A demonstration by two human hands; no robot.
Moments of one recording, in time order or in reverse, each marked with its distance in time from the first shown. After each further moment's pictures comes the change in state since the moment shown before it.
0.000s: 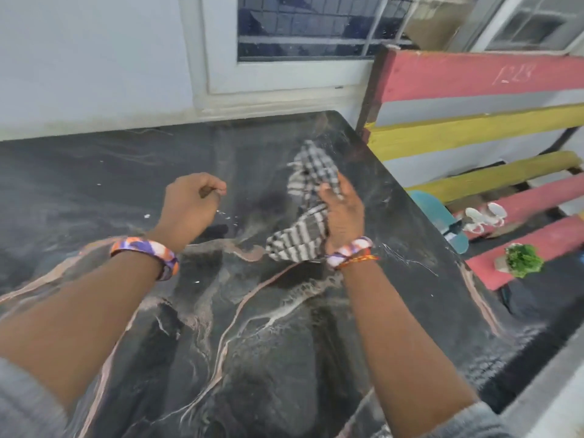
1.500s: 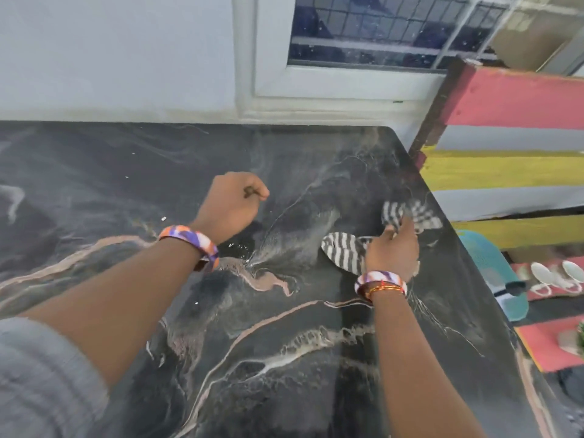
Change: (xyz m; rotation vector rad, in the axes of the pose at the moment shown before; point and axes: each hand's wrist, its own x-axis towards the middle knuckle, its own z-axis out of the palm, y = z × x) left_hand 0.032 0.017 0.025 0.081 -0.003 -0.008; right_hand 0.071 0.029 -0.031 -0.983 0.276 -0.054
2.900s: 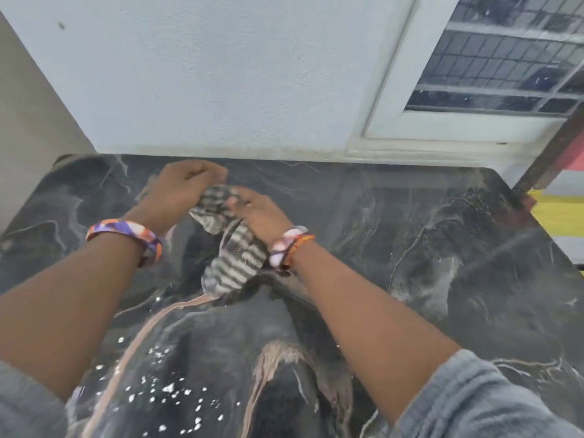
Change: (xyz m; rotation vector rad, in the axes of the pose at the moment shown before) left_hand 0.009 -0.136 -0.203 -0.202 0.085 -0.218; right_hand -0.200 -0.219 0.177 0.537 -1.339 -0.441
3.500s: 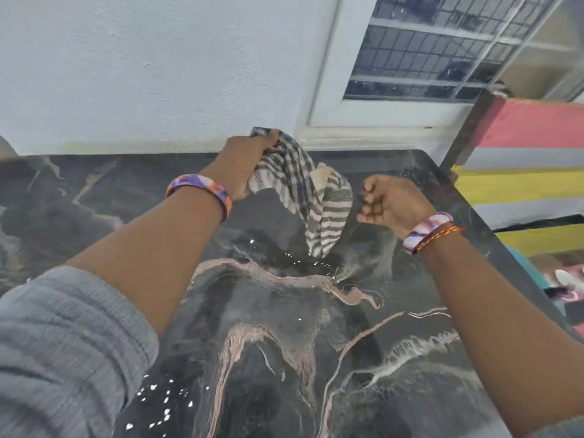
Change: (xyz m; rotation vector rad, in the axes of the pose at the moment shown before) left_hand 0.011 0.094 0.097 -0.681 -0.278 -0.254; right_hand -0.145 -0.038 -0.178 0.035 0.579 0.227
